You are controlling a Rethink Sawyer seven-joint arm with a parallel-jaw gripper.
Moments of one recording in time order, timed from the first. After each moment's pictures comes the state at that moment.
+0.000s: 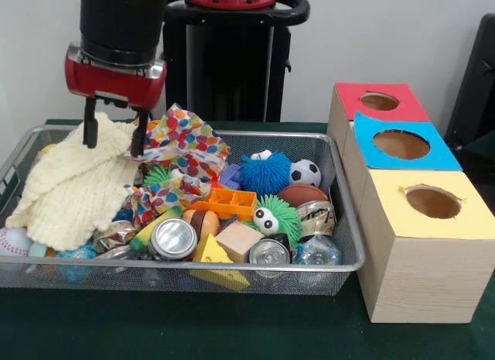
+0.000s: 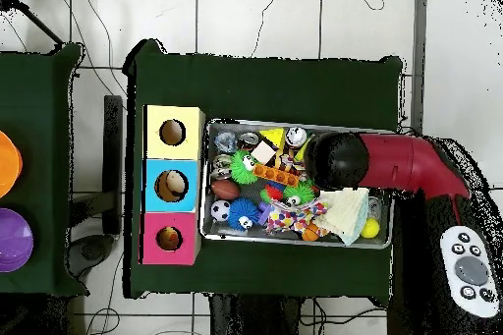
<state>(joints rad) -0.54 -0.71 0.21 1.47 -0.49 0.78 1.70</state>
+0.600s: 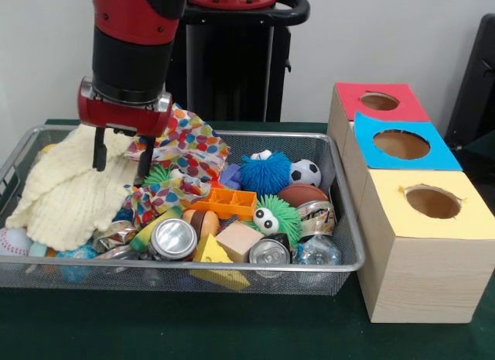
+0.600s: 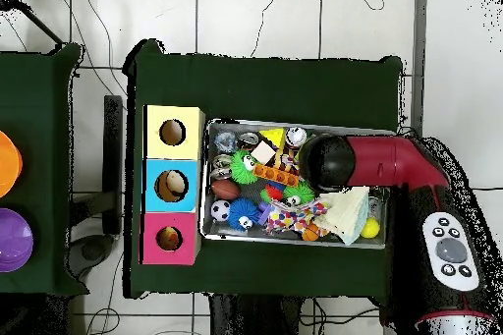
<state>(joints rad) -0.53 -0.63 0.21 1.45 -0.55 0.78 1.70</state>
